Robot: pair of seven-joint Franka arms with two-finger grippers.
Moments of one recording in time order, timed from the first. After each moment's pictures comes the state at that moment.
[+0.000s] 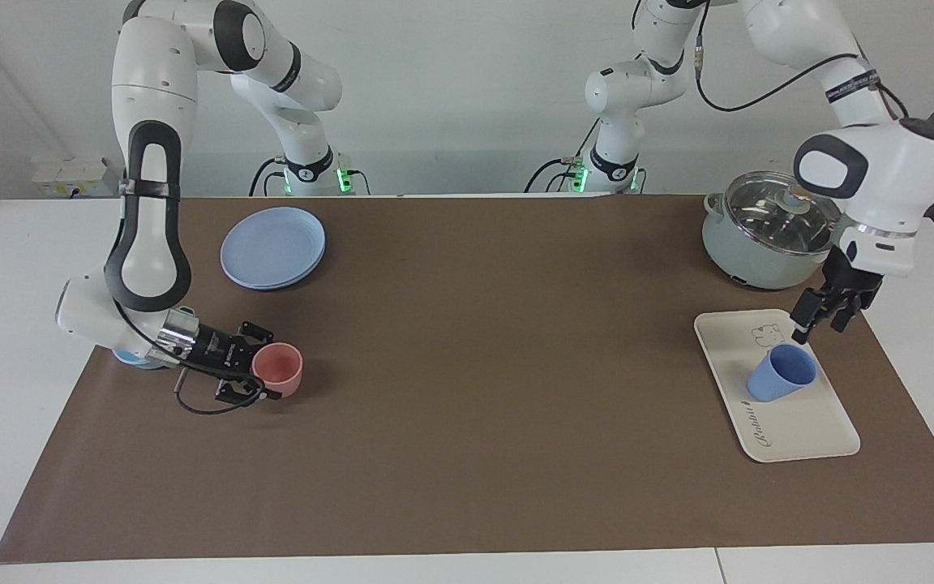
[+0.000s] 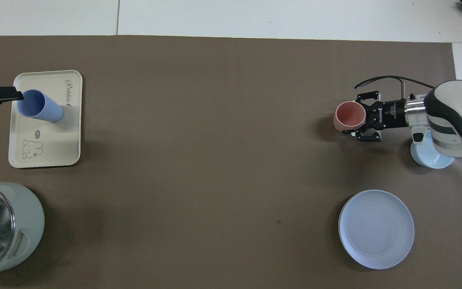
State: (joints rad) left arm 0.22 0.11 -0.03 -1.86 -0.16 2.27 0.04; right arm -0.24 0.51 0.06 -1.77 0.89 1.97 0.95
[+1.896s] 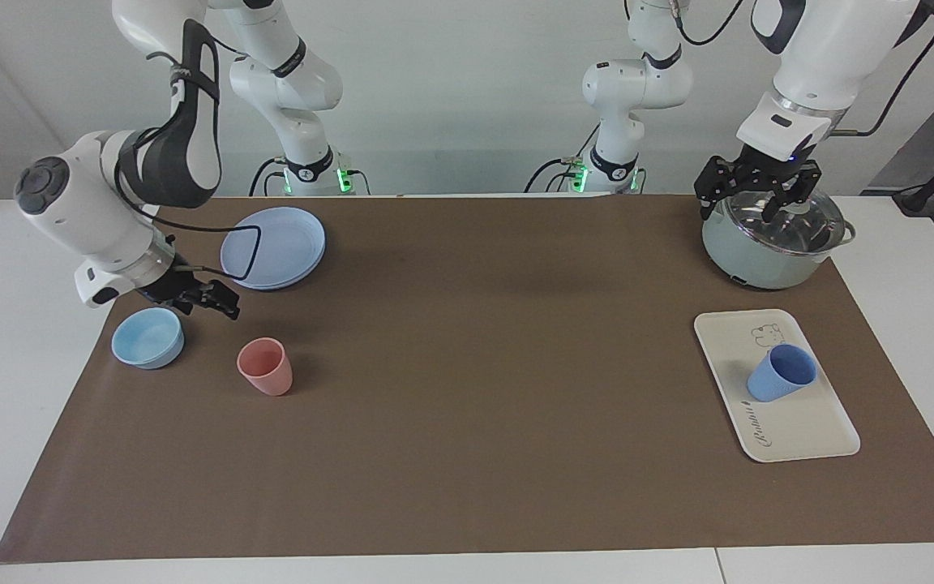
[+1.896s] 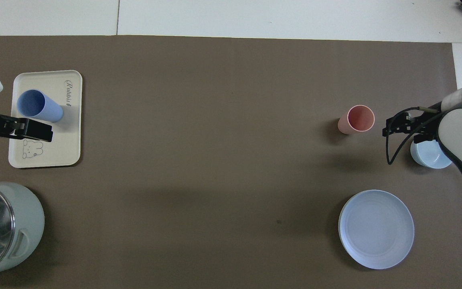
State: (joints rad) left arm -0.07 -0.06 -0.04 -1.64 0.02 1.60 0.05; right arm -0.15 0.14 0.05 -1.81 0.12 1.84 0.02
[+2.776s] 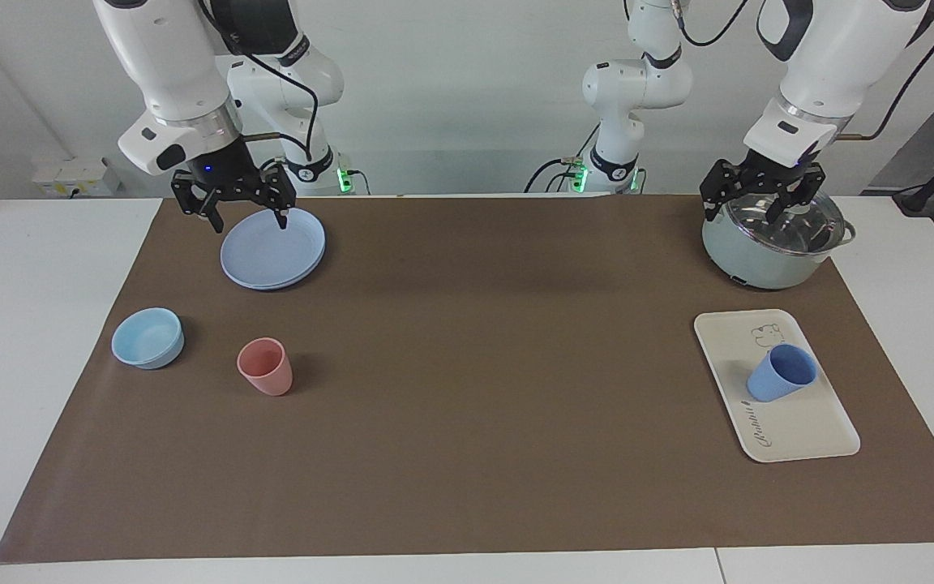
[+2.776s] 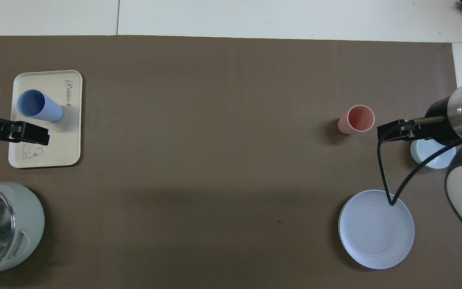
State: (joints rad) left arm -0.06 -0.06 -0.04 -1.66 0.02 1.60 0.06; right arm 0.05 -0.03 0.07 -1.62 -0.01 1.59 0.07
